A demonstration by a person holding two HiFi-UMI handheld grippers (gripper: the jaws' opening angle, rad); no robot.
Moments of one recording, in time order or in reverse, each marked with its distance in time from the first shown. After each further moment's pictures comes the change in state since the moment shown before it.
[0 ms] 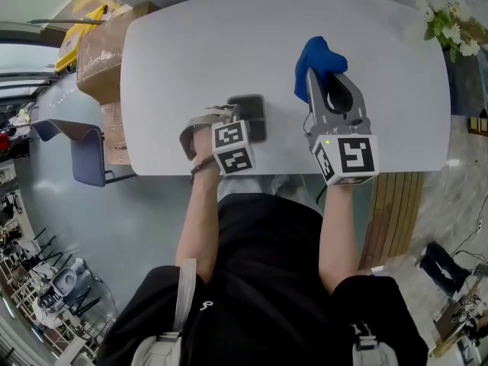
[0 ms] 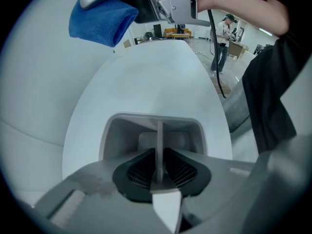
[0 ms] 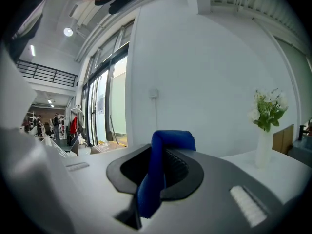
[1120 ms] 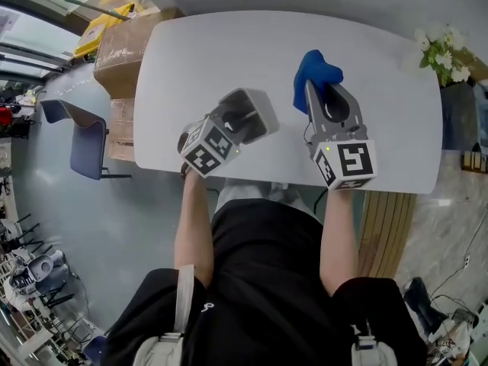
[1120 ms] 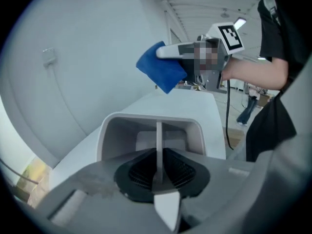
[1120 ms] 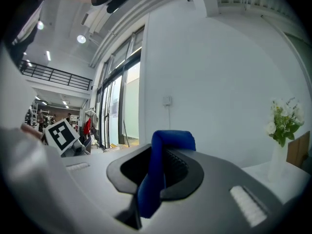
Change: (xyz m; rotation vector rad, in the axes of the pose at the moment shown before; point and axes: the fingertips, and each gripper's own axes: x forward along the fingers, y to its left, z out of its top) left arm -0.089 0.035 0.016 -0.438 -0.481 0.152; right arm -0.007 0.030 0.031 -0.049 -0.051 0.146
